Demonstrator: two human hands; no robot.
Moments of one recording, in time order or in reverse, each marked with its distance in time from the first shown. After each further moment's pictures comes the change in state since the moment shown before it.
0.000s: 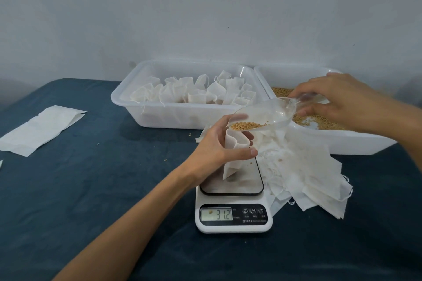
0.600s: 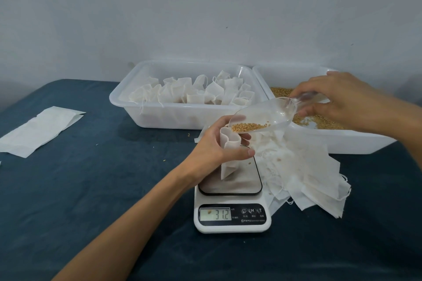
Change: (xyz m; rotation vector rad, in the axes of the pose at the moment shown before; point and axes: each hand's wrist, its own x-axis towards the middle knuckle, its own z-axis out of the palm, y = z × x) left_hand 0.001 -0.002 -0.002 0.025 0.018 -0.004; right_hand -0.003 0.001 -0.003 0.000 -0.021 -0.014
